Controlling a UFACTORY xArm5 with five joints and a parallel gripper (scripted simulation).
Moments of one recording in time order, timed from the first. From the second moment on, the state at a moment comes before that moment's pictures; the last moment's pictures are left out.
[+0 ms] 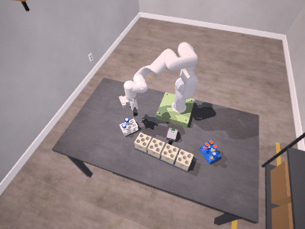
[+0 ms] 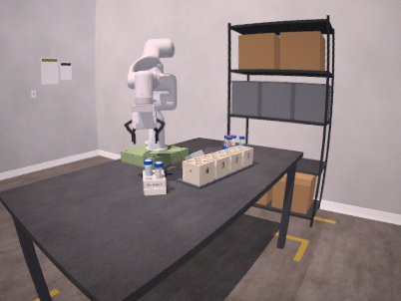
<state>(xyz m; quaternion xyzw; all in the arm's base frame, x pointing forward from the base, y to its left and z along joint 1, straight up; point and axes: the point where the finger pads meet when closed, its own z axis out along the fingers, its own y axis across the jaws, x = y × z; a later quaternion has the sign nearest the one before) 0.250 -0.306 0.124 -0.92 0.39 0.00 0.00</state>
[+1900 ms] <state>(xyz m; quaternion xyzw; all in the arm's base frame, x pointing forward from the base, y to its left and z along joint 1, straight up) 0.250 -0.306 0.089 -0.92 0.39 0.00 0.00</state>
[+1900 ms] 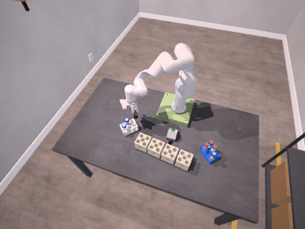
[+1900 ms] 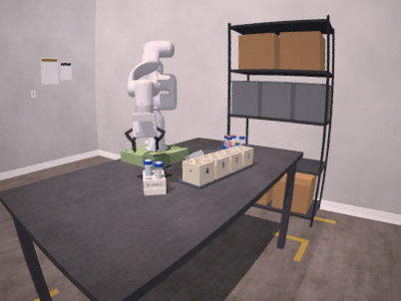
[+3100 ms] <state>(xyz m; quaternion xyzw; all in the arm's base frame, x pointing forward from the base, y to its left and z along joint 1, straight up) 0.251 -0.307 0.165 -0.92 0.39 0.00 0.00</state>
